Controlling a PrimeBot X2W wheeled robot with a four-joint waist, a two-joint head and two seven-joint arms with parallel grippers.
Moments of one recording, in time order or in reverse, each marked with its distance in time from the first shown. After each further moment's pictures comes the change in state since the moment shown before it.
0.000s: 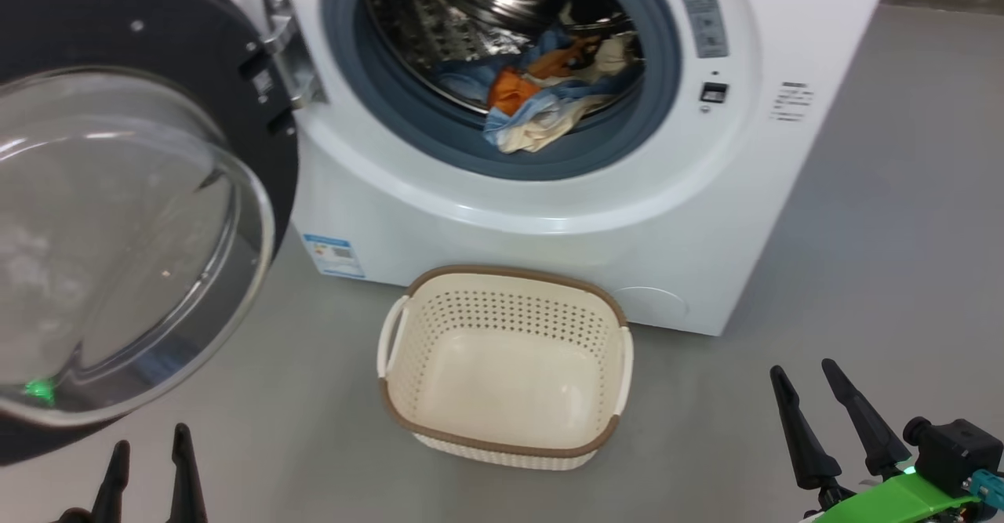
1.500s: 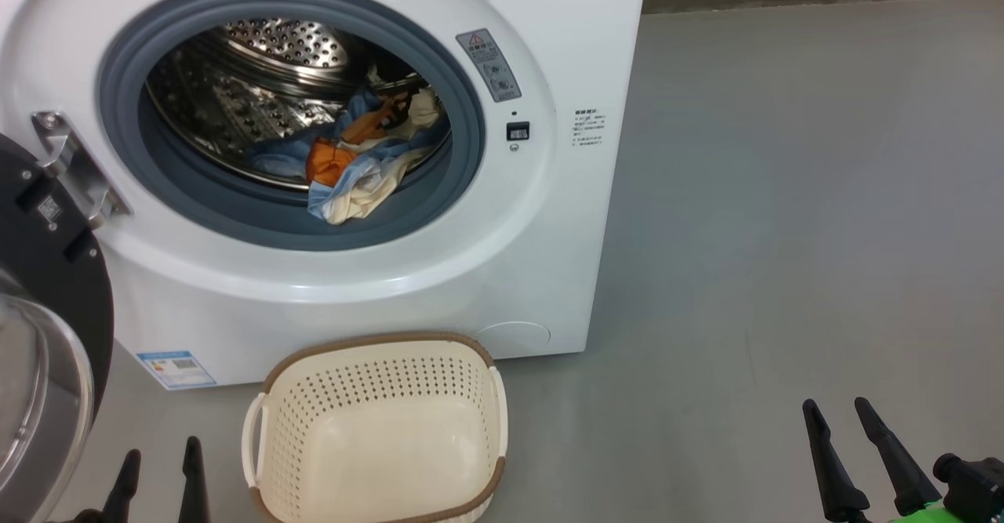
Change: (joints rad) left arm -0.005 0.055 -0.056 0.054 0.000 0.000 0.000; right arm 0.076 0.018 -0.075 0.011 0.000 0.000 0.000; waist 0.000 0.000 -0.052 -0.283
